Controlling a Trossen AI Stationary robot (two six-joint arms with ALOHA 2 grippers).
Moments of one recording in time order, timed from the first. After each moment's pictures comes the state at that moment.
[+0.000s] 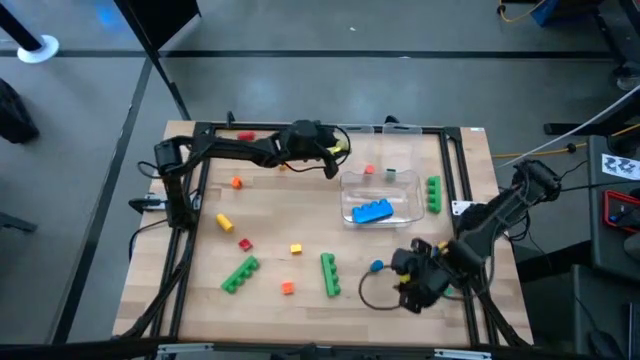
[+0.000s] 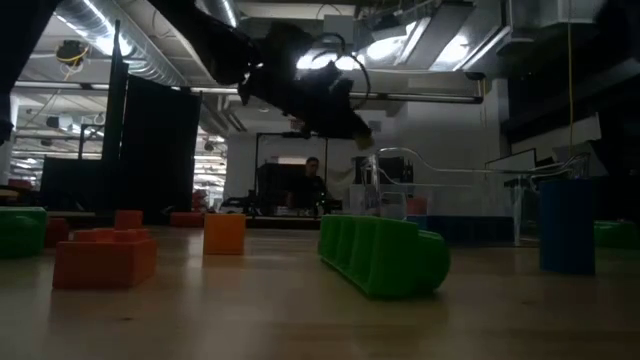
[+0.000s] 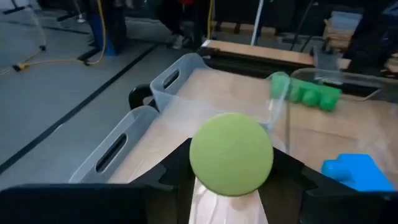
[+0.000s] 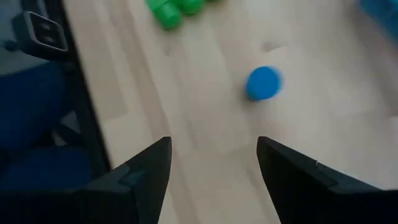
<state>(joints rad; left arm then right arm) 0.39 1.85 1.16 0.36 0.01 0.03 0.75 1.45 1.16 -0.88 0.22 1.10</state>
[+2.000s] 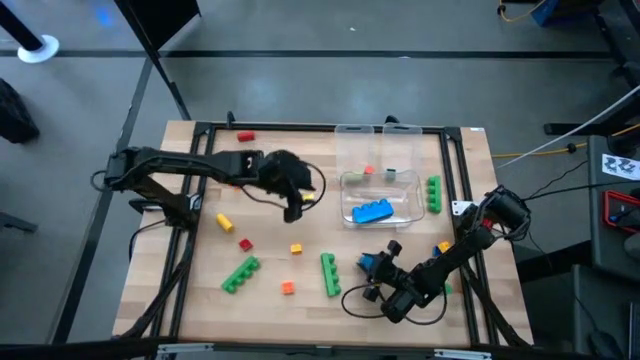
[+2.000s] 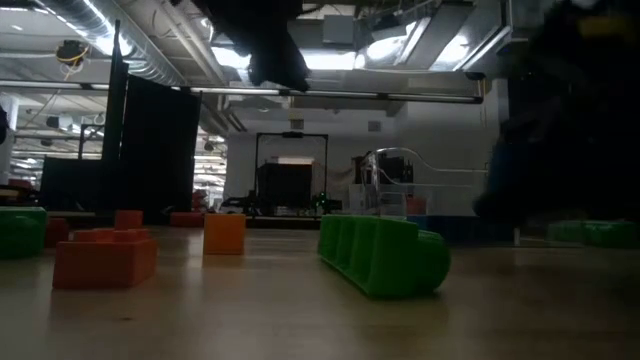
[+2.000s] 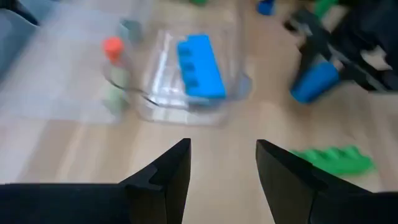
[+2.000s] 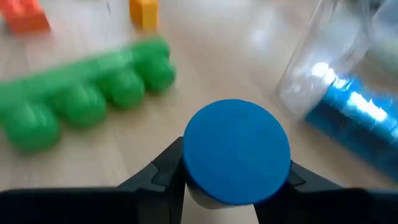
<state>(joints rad) 0.08 1.44 1.16 -0.45 0.02 -0.07 0.74 1.84 0.91 -0.24 0.97 0.96</state>
